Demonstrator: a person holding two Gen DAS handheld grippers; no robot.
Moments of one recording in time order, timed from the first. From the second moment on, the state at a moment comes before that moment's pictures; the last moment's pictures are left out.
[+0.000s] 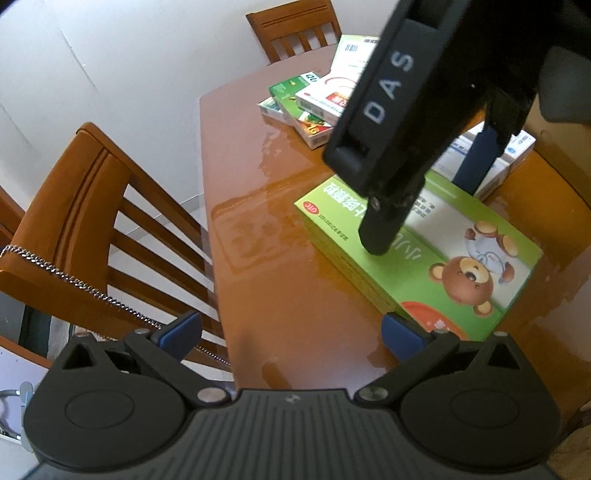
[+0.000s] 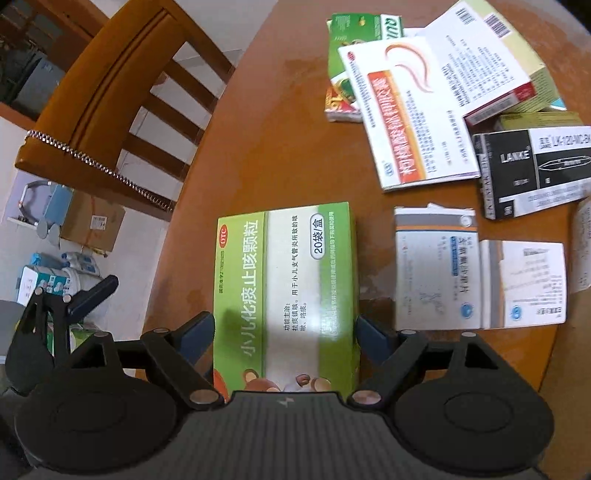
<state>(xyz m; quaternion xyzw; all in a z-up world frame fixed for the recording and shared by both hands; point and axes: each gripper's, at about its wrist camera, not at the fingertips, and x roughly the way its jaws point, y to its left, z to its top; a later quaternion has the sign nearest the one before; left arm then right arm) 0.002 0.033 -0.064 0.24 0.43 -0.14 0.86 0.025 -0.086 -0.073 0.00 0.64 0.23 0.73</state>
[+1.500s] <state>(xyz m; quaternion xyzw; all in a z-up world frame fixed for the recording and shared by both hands) -0.019 0.079 -0.059 0.22 0.41 -0.17 0.87 -0.020 -0.023 -0.083 -0.18 0.61 0.13 0.76</state>
